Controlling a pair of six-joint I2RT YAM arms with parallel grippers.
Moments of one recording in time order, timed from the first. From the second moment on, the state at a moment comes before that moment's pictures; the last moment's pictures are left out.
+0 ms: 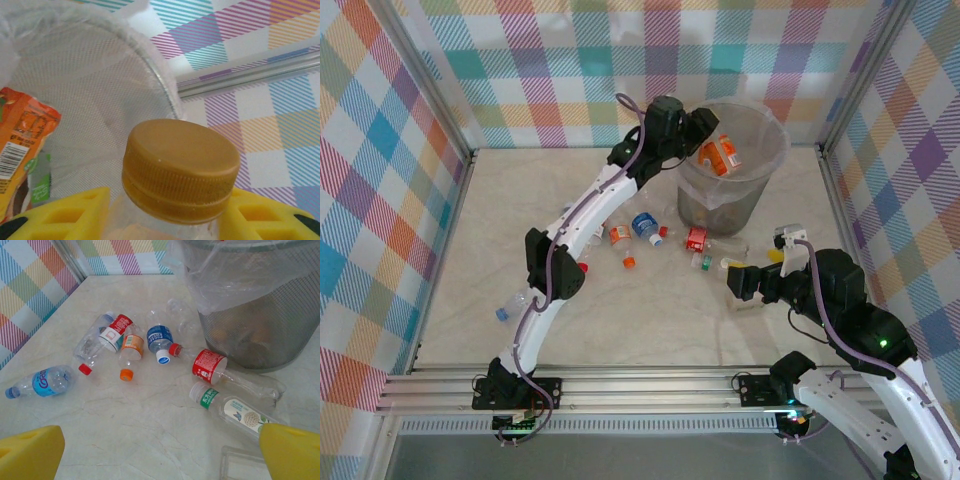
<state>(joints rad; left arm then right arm) -0.67 2.36 2.55 -0.46 0.09 -1.17 0.58 0.56 1.01 -0.90 0.01 0.29</state>
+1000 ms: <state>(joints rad) -0.67 2.36 2.56 -0.16 0.27 -0.94 0.58 0.57 0.97 -0.89 0.00 0.32</state>
